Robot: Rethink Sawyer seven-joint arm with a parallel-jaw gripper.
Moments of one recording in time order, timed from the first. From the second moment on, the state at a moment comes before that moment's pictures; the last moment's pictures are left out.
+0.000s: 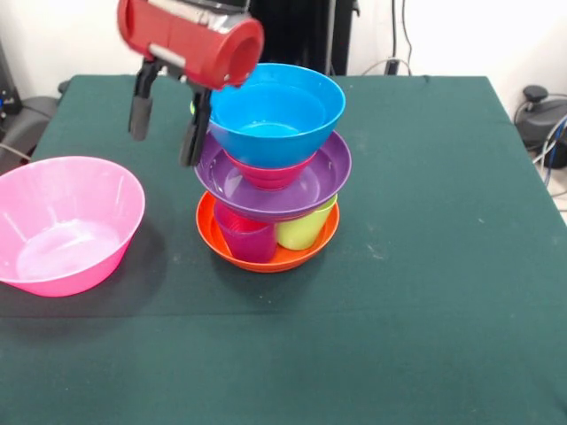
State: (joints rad) arm -0.22 -0.59 -0.15 1.23 -0.09 0.60 2.12
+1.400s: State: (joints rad) arm -0.32 -0.47 0.02 1.21 -0.36 0.59 1.99
